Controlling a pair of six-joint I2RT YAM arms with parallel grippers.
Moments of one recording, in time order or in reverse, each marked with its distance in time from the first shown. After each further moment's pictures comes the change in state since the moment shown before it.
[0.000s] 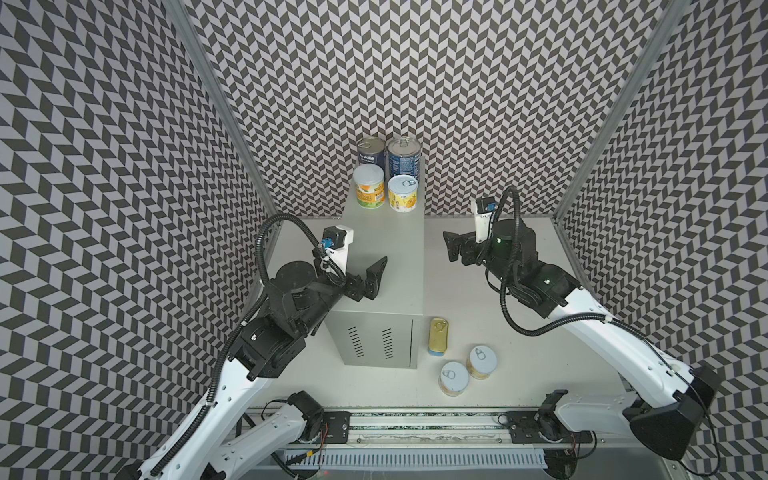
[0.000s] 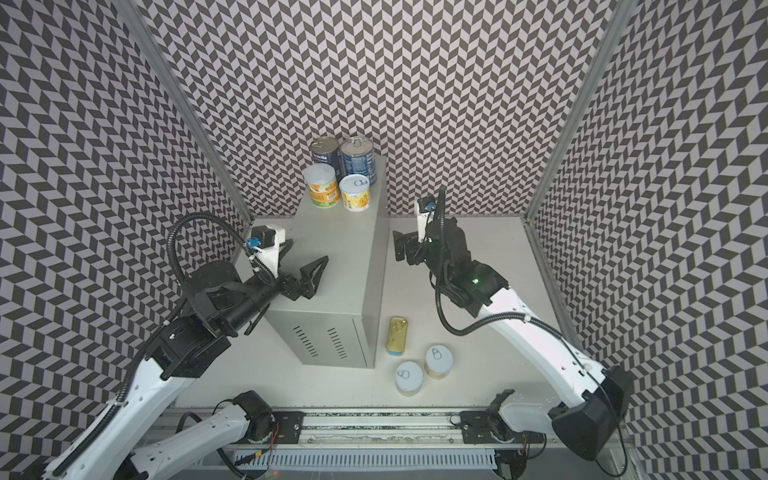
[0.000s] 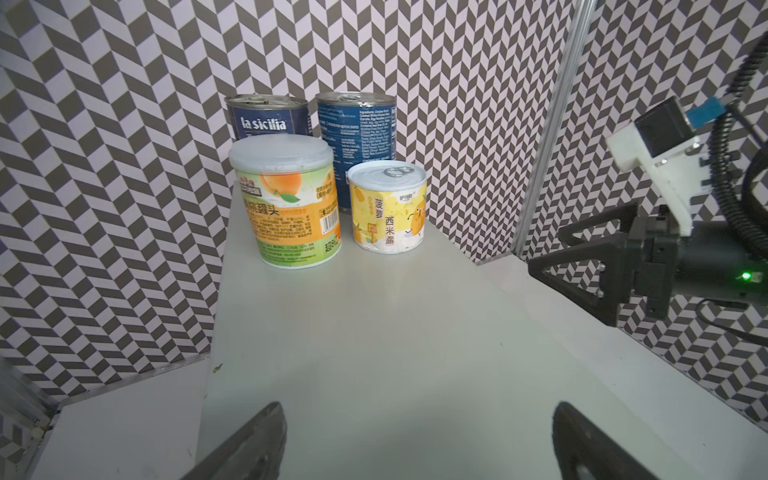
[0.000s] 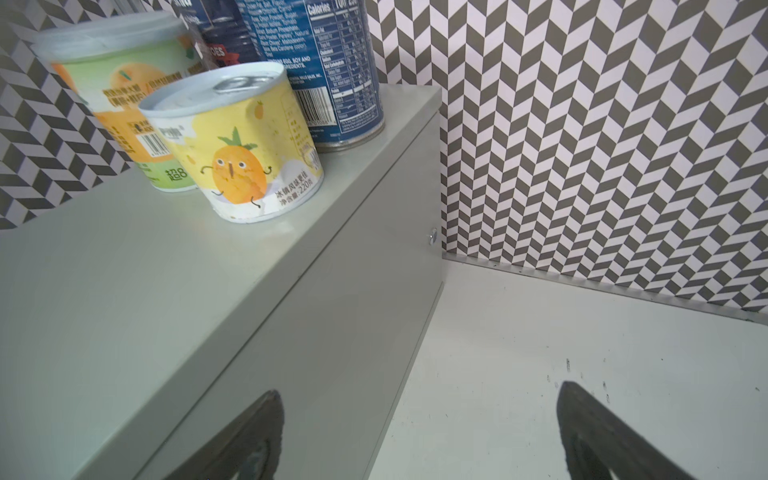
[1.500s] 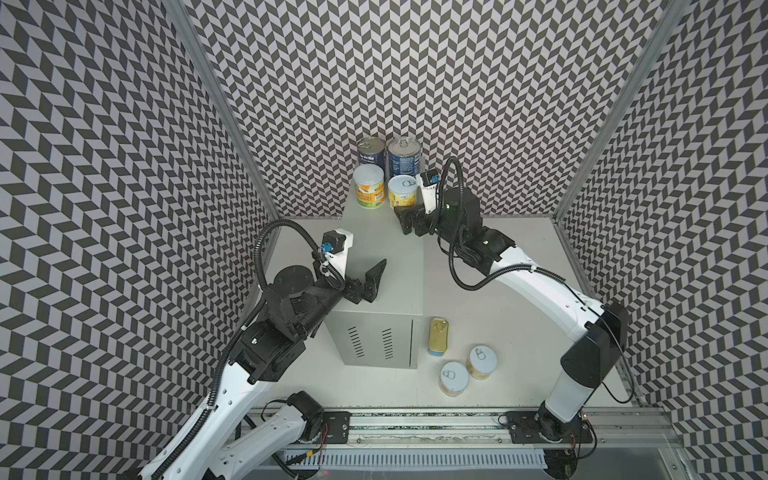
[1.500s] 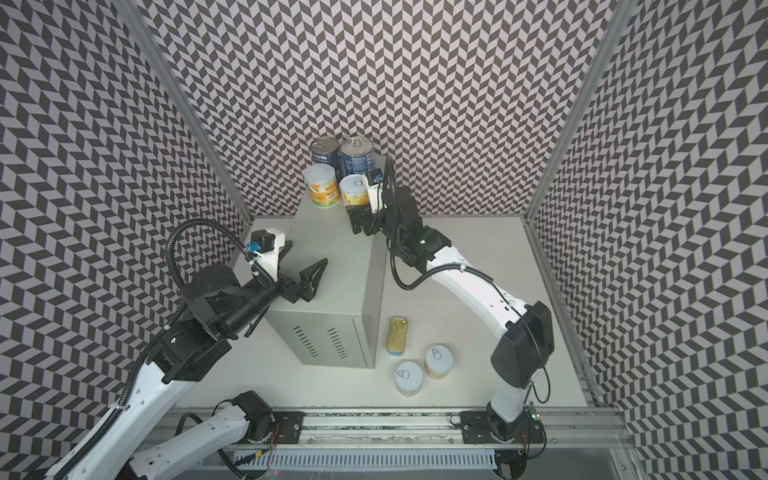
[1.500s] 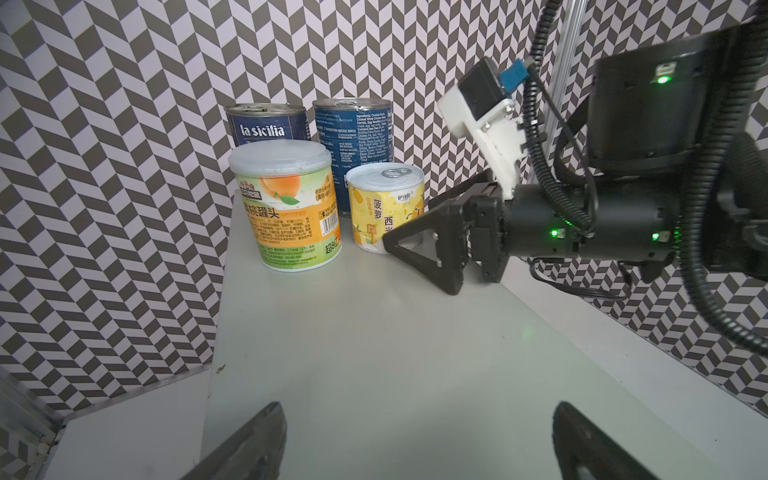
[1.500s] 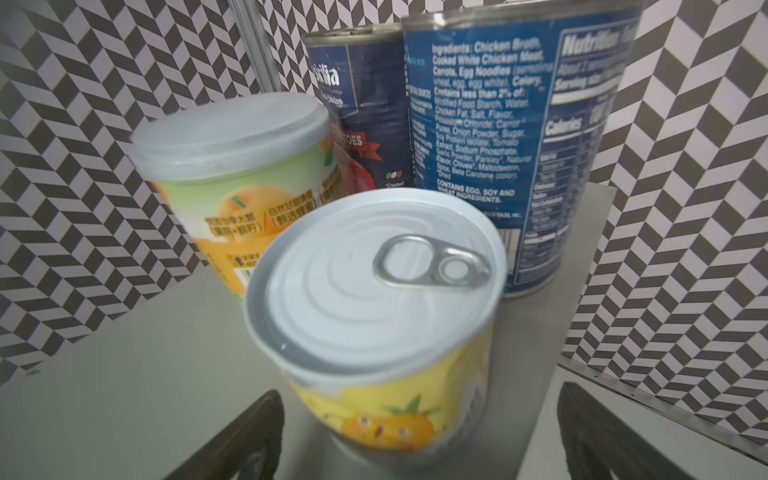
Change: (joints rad) left arm 0.022 -0.045 -0.087 0.065 -0.006 0.034; right arm 0.031 0.428 0.381 0.184 -0.179 -0.116
